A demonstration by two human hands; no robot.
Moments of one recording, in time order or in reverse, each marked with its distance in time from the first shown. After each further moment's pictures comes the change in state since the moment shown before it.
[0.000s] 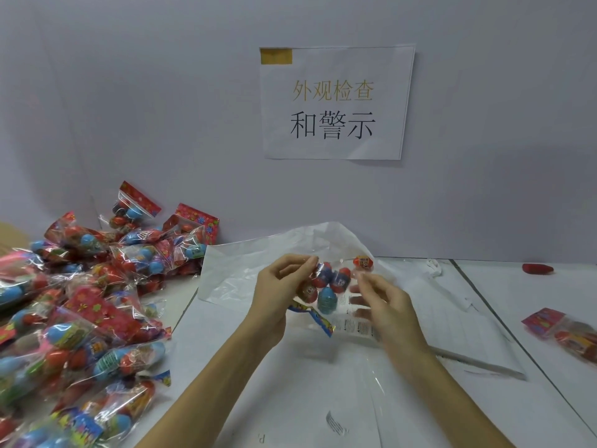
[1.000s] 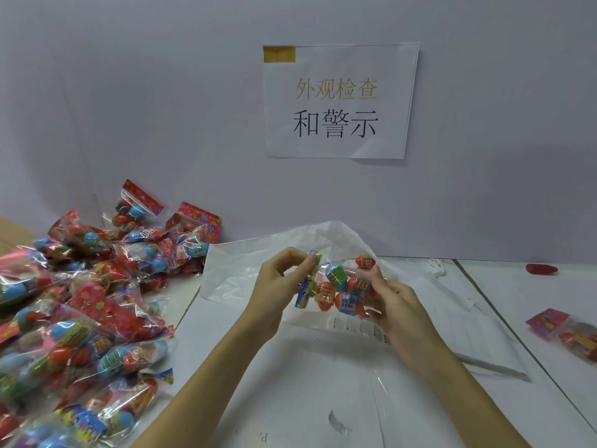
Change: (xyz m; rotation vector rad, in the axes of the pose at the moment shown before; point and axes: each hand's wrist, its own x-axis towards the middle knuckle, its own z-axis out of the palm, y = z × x) left_hand 0.012 -0.003 -0.007 0.216 0.009 0.080; right_hand 0.001 -0.011 -0.007 0.053 -0.094 0.085
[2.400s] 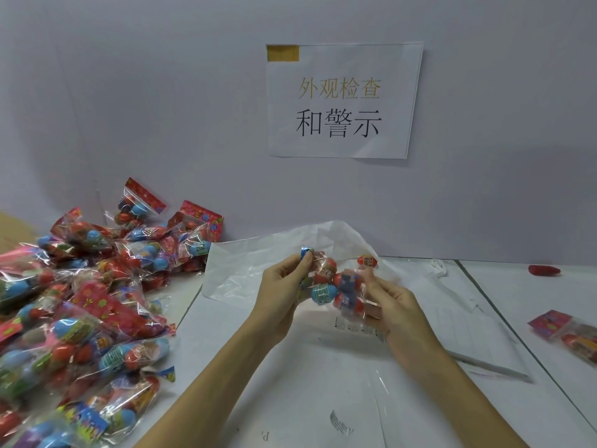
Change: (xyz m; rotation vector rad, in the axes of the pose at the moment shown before) left_hand -0.007 -0.003 0.005 -0.366 -0.023 -0.099; right_hand -0.003 0.004 0.006 0.159 -0.050 -0.020
